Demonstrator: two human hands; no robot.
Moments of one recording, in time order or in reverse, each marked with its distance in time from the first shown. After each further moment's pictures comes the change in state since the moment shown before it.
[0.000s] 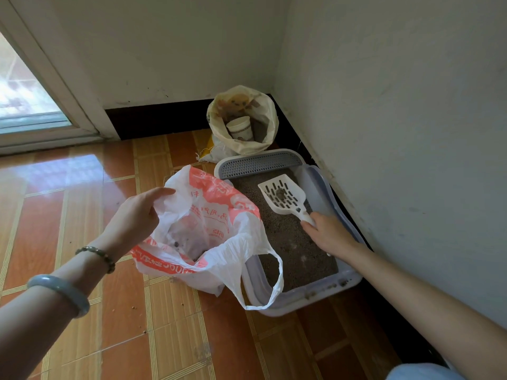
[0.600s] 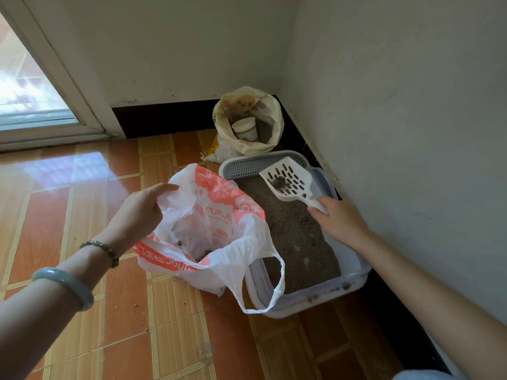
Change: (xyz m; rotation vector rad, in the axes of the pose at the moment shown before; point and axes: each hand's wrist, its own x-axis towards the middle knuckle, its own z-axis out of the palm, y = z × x) left_hand 0.005 -0.008 0.001 0.001 0.006 0.015; right_hand -0.003 -0.021 -0.037 -0.018 0.125 -0.084
